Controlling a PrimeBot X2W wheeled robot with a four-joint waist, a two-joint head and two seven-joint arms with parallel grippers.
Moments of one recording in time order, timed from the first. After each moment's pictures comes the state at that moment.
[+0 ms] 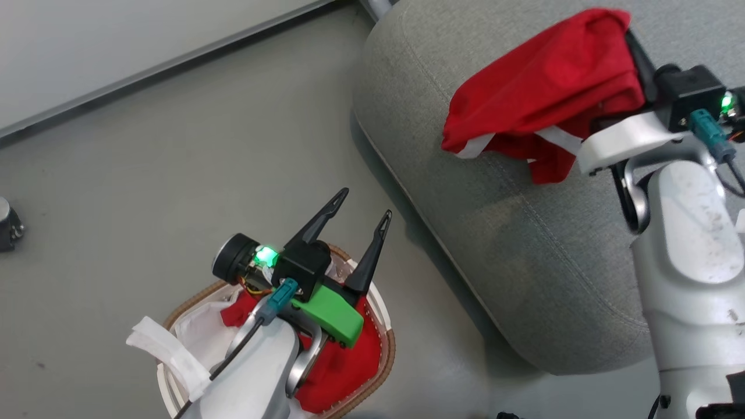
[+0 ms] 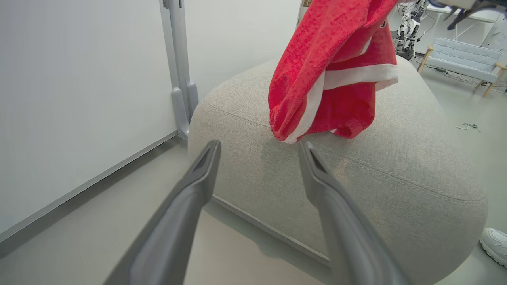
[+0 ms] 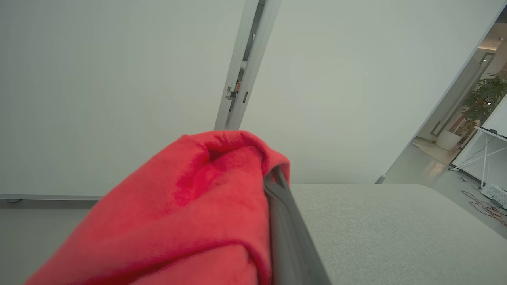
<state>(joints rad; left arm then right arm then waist) -0.43 0.08 -0.58 0.39 -0.21 -0.12 -0.26 -0.71 -0.05 -0.09 0.41 -0.15 0.13 -0.26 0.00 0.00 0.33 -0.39</state>
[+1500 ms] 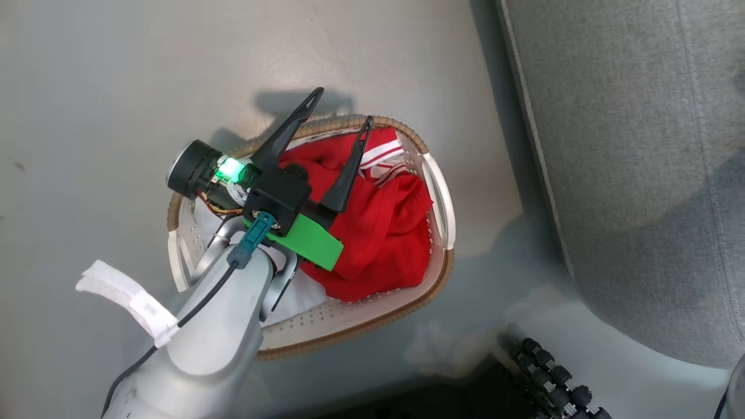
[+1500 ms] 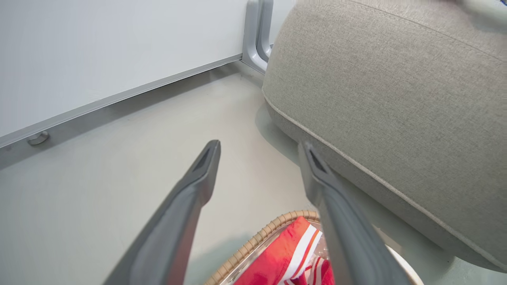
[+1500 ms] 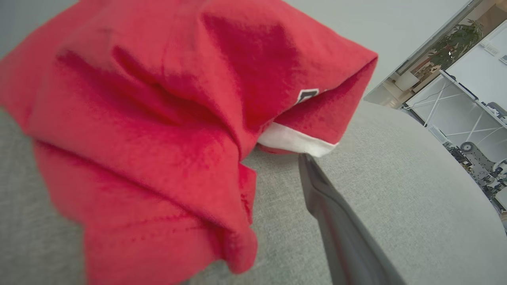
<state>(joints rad) -0.62 0.14 -0.55 0.33 -0.12 -0.11 -0.26 -0.90 -0.23 -0.56 0.55 -0.29 0.13 -0.26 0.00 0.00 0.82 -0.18</state>
